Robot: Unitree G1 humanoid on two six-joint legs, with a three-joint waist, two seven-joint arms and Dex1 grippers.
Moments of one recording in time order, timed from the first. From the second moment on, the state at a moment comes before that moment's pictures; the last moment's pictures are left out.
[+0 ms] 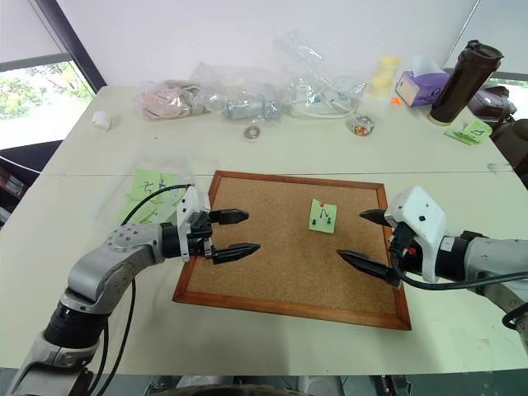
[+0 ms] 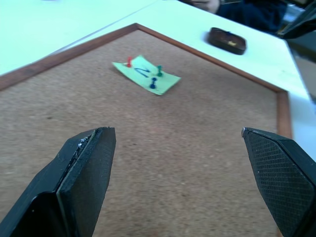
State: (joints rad) left arm -0.29 0.49 -0.14 -0.31 -0.48 0.60 -0.88; right arm 0.11 -1.00 -0.48 -0.72 0.73 0.87 0.83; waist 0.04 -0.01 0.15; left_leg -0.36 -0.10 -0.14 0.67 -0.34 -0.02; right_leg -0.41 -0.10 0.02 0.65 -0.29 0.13
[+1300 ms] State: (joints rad) left arm -0.26 0.43 -0.29 -0.05 -0.18 0.19 -0.86; right arm -0.37 -0.70 -0.02 -0.14 0.46 0.71 0.68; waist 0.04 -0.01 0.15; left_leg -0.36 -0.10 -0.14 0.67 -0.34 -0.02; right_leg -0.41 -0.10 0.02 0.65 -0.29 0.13
